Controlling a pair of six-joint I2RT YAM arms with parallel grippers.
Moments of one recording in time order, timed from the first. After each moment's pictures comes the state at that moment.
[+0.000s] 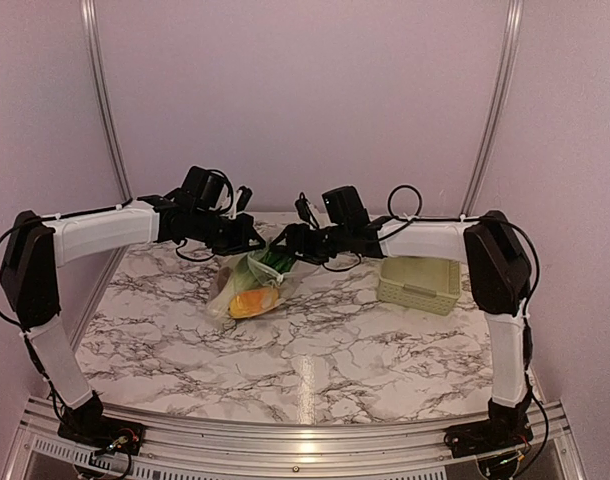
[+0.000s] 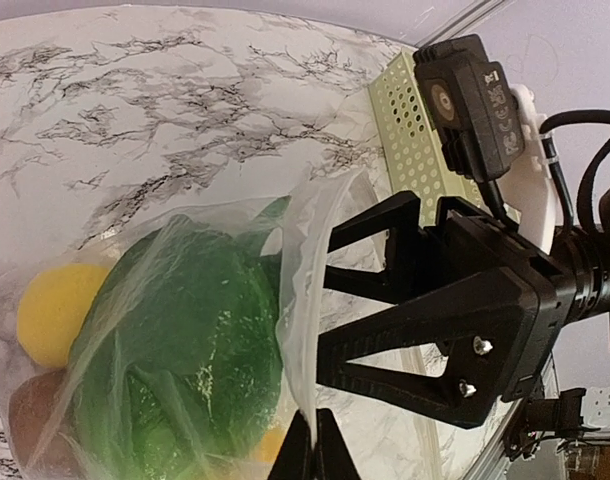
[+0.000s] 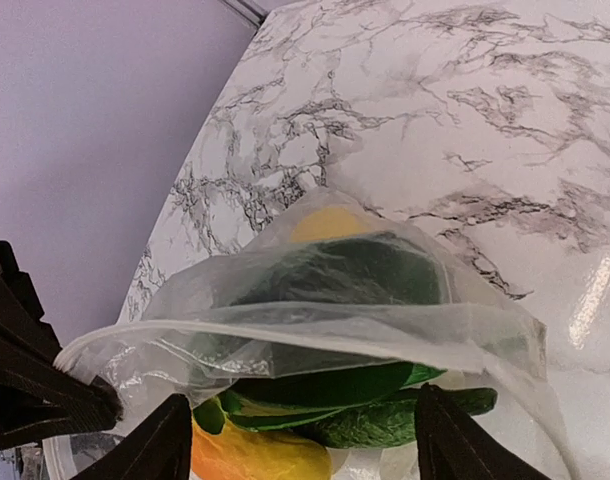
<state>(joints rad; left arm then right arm) -0.58 1.76 1.38 -0.33 0.34 -0.49 0.68 2.12 1.61 -0.04 -0.45 0.60</state>
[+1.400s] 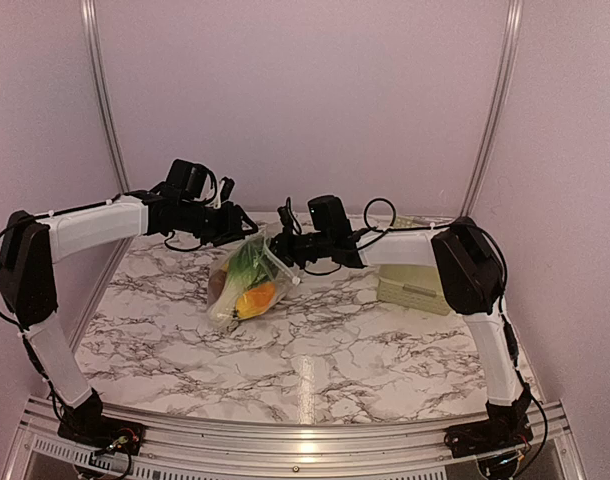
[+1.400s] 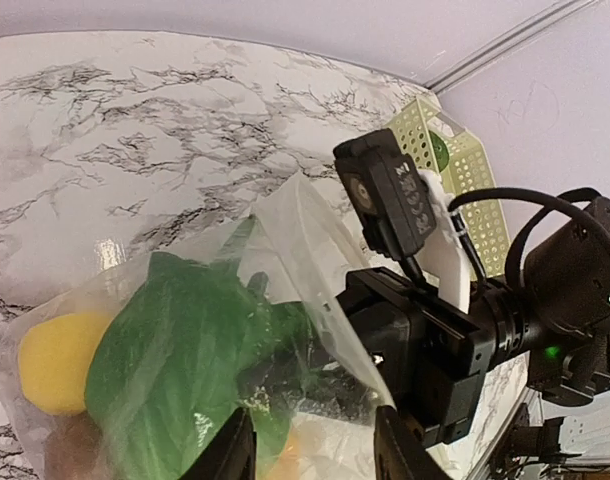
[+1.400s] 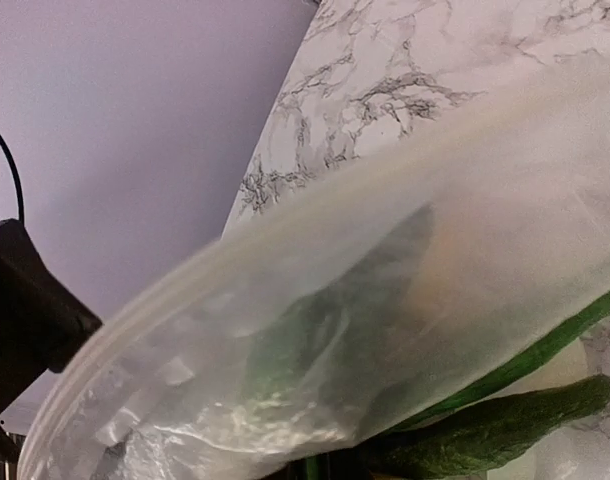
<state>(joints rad) -0.50 1.76 1.39 -0.31 0.37 -0.53 0.71 2.32 1.75 0.14 -0.62 0.82</state>
